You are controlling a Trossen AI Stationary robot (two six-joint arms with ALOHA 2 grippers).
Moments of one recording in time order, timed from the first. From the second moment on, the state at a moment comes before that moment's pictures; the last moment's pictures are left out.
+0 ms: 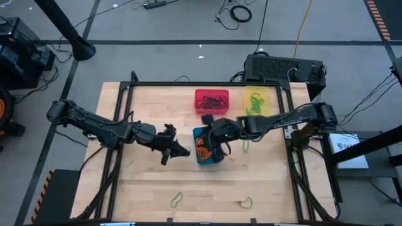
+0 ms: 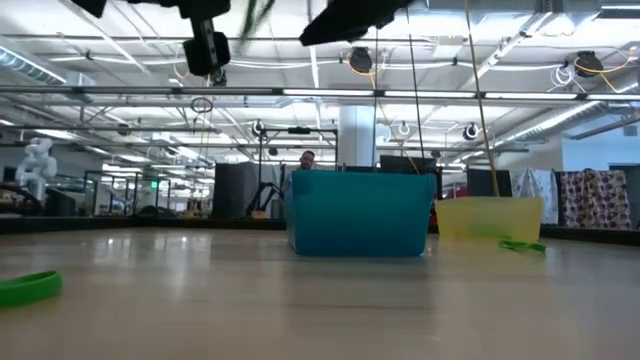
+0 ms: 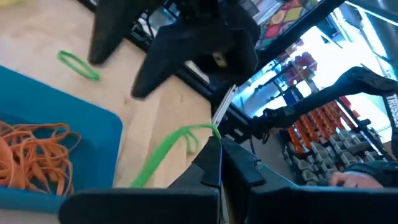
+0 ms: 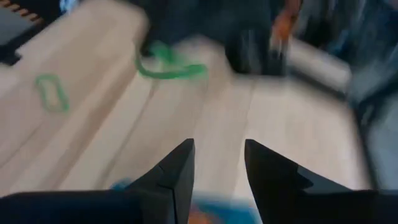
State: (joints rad) left arm -0.22 1.20 0.68 0.31 0.06 -0.78; right arm 0.12 1.62 1.32 -0.27 0.05 -0.29
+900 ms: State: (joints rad) left arm -0.19 1.20 0.68 0.28 0.11 -0.87; right arm 0.20 1.69 1.32 -0.08 0.05 -0.55
